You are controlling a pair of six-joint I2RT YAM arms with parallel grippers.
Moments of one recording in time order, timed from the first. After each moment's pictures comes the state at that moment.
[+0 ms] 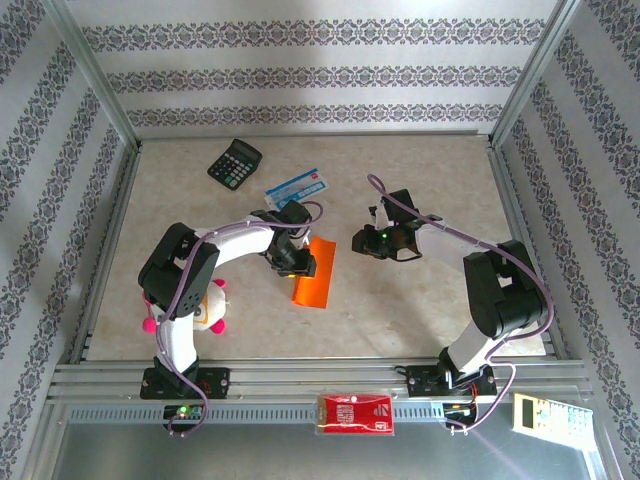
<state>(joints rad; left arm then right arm) -0.57 1.91 1.22 -0.67 0.33 -0.47 0.33 1.65 0.92 -0.34 -0.48 0.52</state>
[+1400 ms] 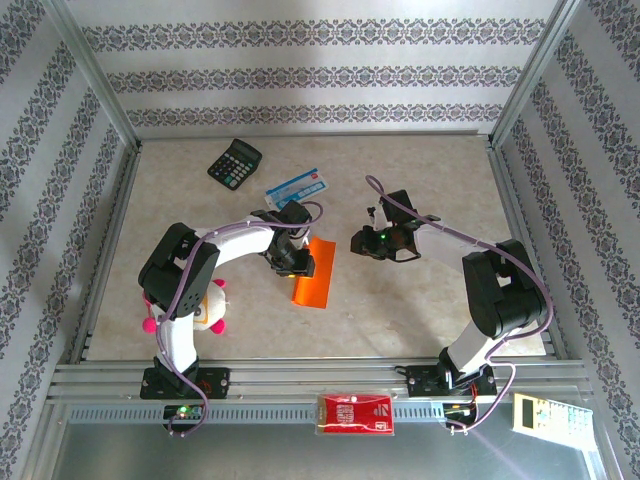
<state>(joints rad) -0.58 1.91 1.22 -0.67 0.32 -0.47 0.34 1.65 0.92 -0.34 -0.48 0.53</state>
